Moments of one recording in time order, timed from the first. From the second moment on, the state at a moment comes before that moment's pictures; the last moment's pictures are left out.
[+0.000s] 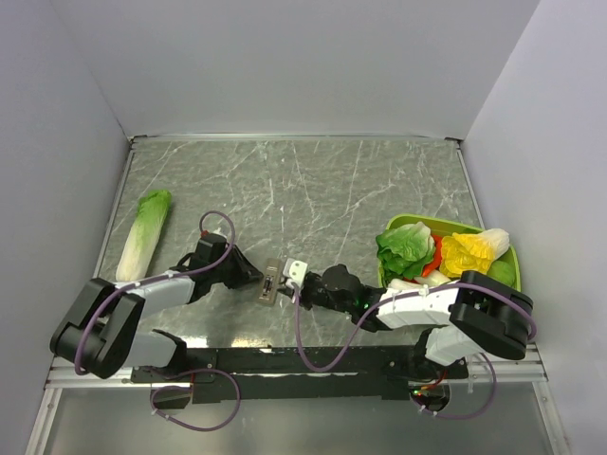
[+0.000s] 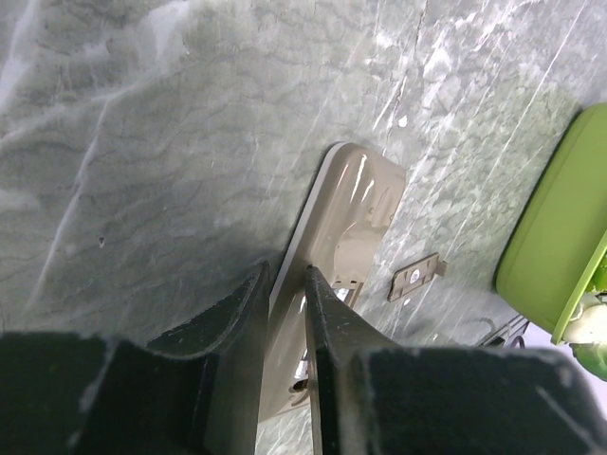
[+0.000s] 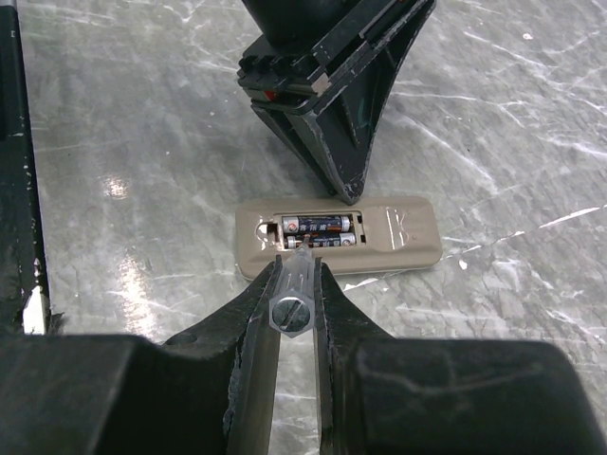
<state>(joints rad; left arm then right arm) -0.43 1.33 0.39 0.16 0.25 -0.97 1.11 1.40 0.45 0.66 -0.08 -0.19</state>
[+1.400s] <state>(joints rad) -0.43 1.37 0.39 0.21 0.27 -0.99 1.14 1.41 0.23 0.98 0.04 -0.05</state>
